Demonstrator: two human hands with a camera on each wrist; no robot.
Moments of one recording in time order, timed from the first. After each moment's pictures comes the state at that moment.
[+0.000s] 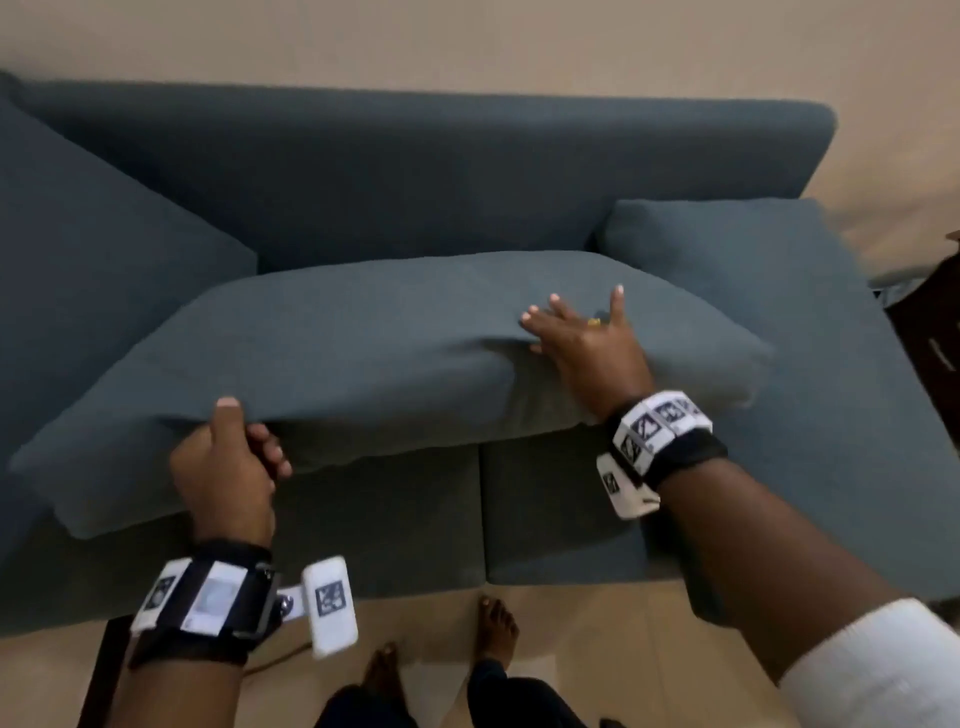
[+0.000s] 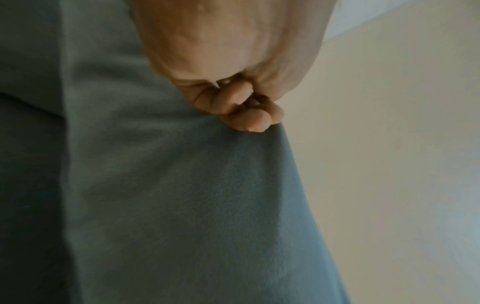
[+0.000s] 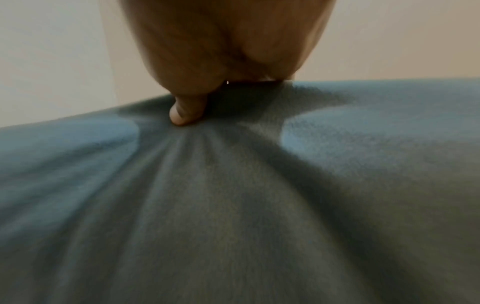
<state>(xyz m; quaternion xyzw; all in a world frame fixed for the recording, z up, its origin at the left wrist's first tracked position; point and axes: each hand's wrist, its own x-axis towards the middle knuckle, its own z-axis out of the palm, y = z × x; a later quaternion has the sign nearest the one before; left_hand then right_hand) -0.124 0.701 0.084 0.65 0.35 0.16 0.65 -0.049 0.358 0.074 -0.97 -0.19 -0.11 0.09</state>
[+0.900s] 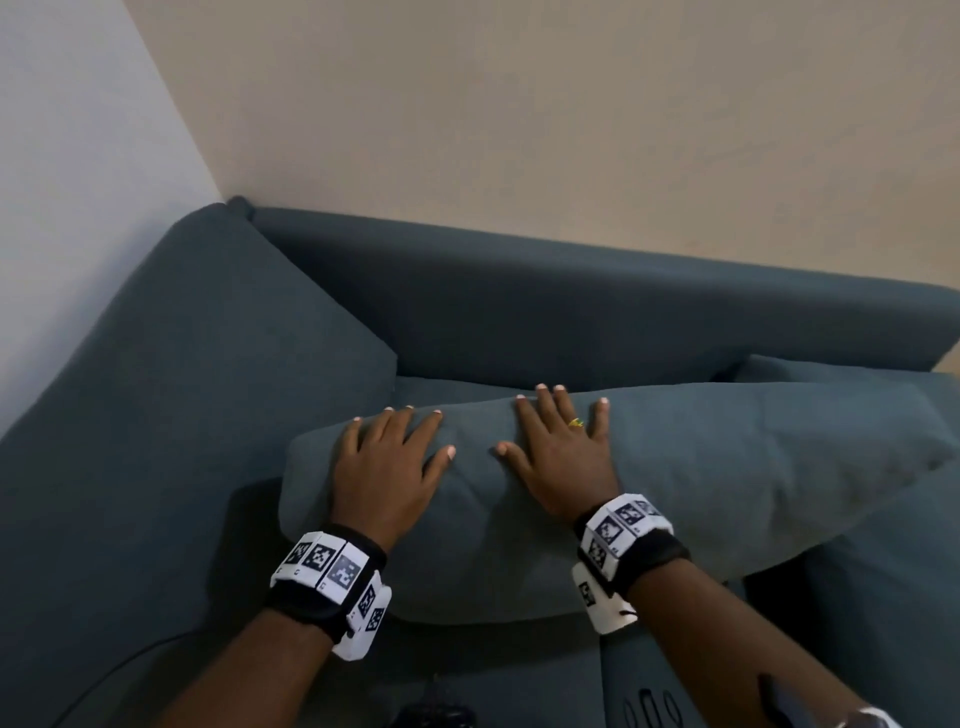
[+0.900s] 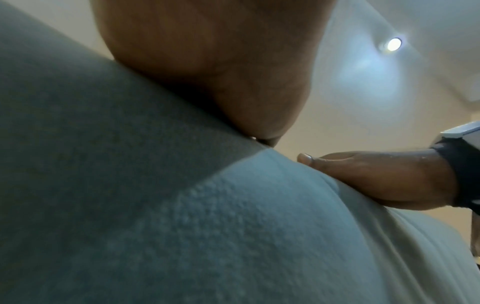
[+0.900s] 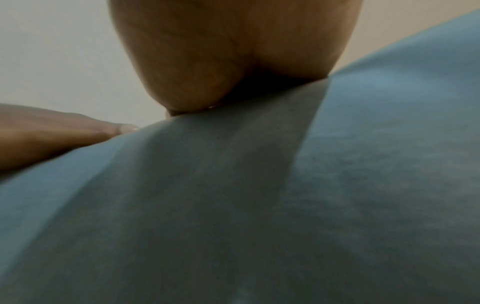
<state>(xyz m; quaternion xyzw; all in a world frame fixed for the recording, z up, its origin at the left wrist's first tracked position) 0.029 0.868 0.104 1.00 -0.04 0.00 0.06 0.060 0.636 0.123 -0.99 -0.11 0.11 0.03</state>
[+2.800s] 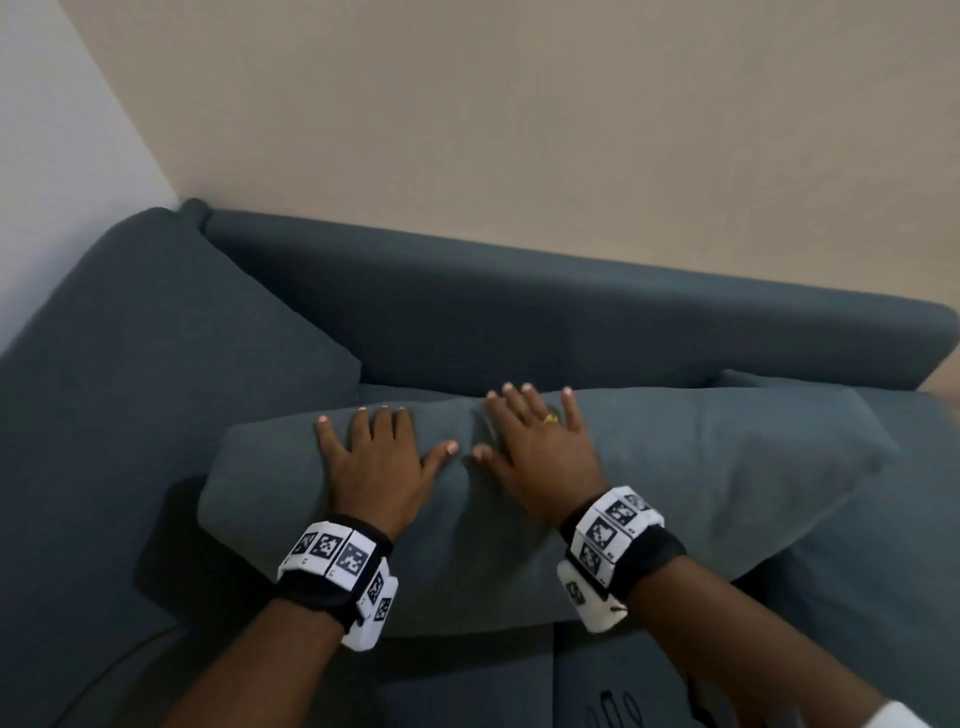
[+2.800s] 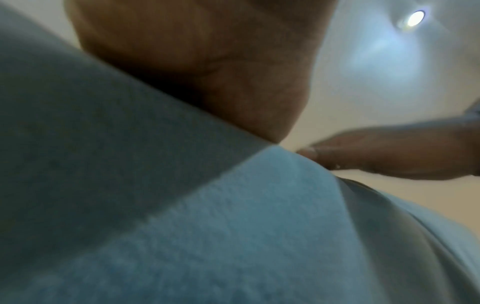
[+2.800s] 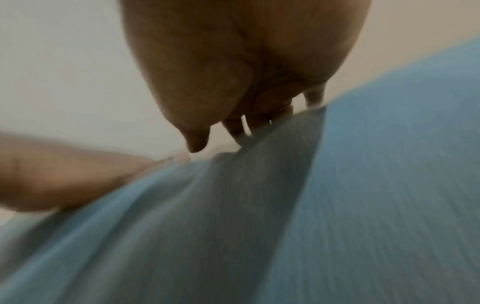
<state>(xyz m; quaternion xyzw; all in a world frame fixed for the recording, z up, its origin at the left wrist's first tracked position) 0.076 0.773 0.116 0.99 0.06 -0.09 0.01 0.104 0.569 0.134 -0.98 -0.20 0.05 0.03</state>
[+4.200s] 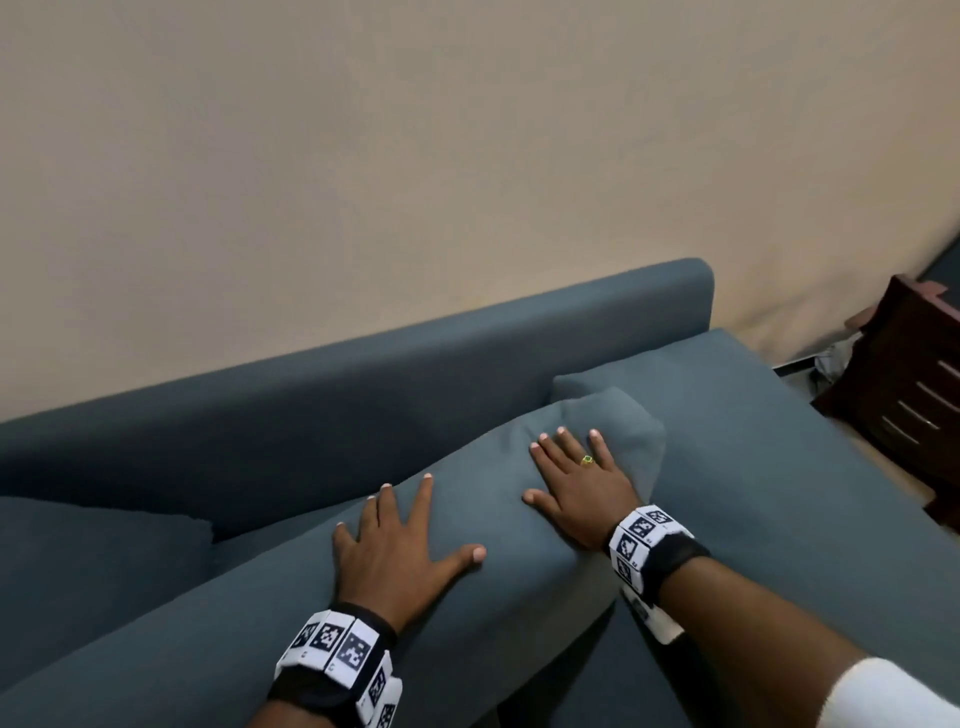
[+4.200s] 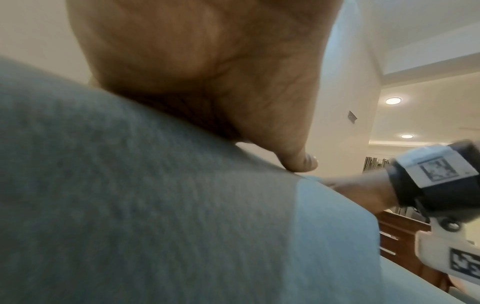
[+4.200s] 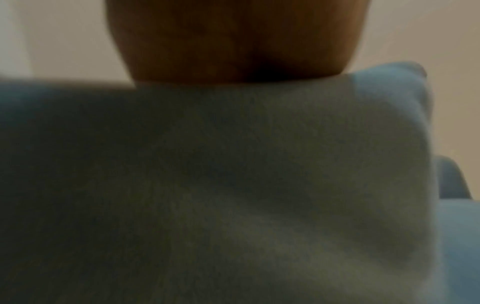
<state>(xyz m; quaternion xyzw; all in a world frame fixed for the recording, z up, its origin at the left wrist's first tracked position) 0.101 0.550 0.130 0.98 -0.13 -0.17 0.01 0.088 0.284 0.131 -1.00 -0.01 0.05 0.02</state>
